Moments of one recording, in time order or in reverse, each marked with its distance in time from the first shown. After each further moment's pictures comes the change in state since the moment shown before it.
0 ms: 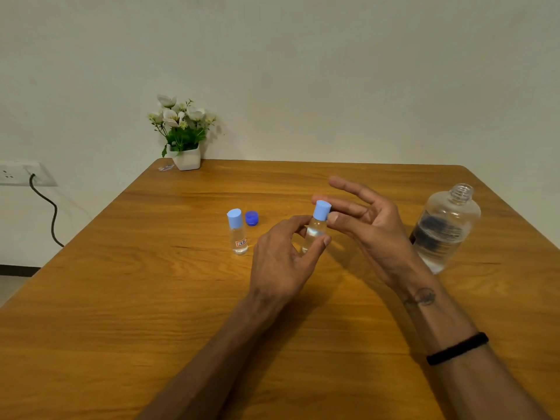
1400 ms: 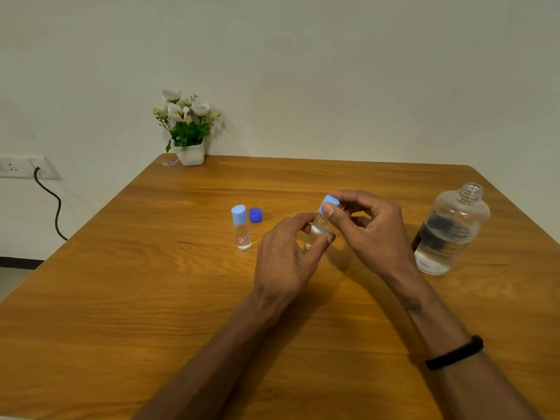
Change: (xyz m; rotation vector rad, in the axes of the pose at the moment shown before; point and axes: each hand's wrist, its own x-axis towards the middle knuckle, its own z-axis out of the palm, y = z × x) left_hand 0.000 -0.003 0.003 -0.009 0.013 0.000; right_hand 0.004 0.016 0.008 -0.454 0.179 -0.245
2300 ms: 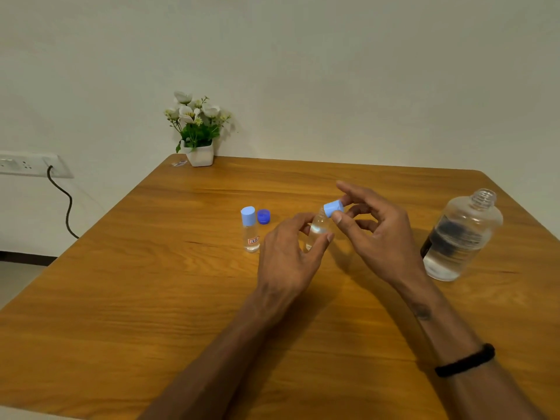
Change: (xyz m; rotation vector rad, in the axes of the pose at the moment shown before) left_hand 0.003 -0.005 -0.005 0.057 0.040 -0.057; right_hand -0.001 0.001 0.001 0.020 -0.058 -0.048
